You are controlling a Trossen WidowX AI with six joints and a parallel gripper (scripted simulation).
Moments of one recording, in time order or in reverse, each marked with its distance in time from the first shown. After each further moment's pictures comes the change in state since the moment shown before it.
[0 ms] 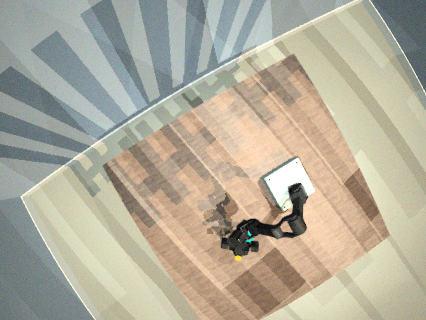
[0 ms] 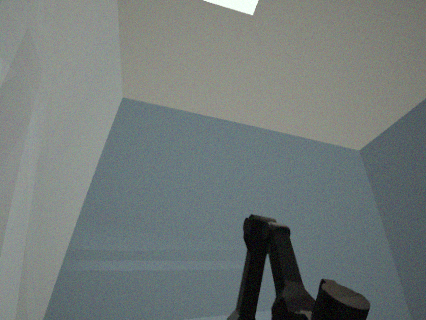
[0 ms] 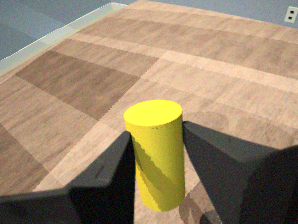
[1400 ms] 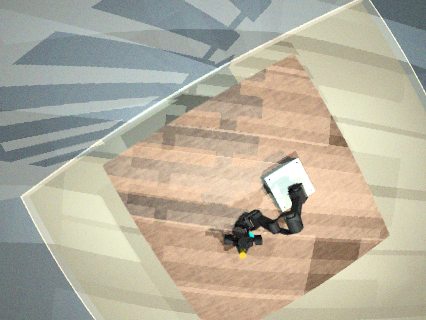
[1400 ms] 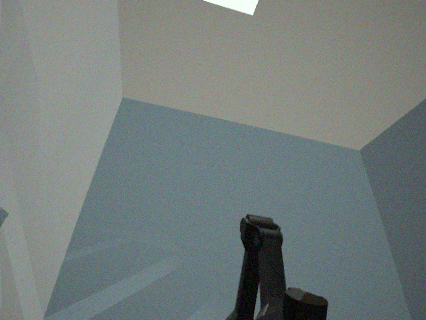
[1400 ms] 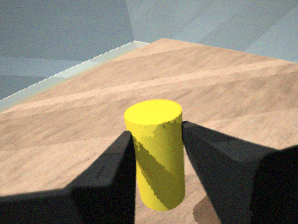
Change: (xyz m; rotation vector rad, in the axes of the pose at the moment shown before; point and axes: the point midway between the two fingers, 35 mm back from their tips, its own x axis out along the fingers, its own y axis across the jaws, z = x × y) arm -0.030 0.017 0.000 -0.046 -0.188 0.077
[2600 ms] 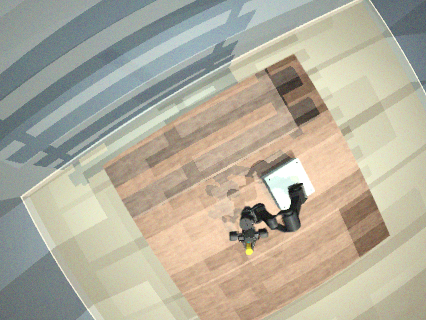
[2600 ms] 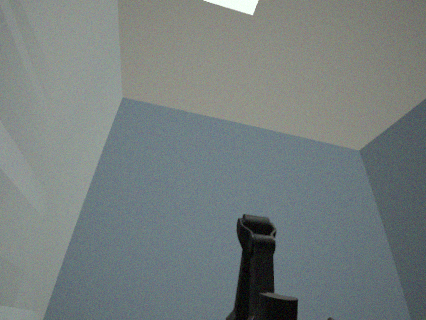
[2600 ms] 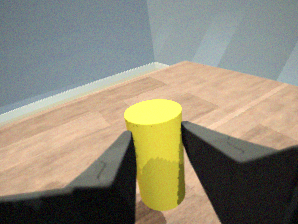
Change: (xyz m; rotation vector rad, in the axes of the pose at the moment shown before) arm -0.029 0.029 0.003 -0.066 -0.114 0.087
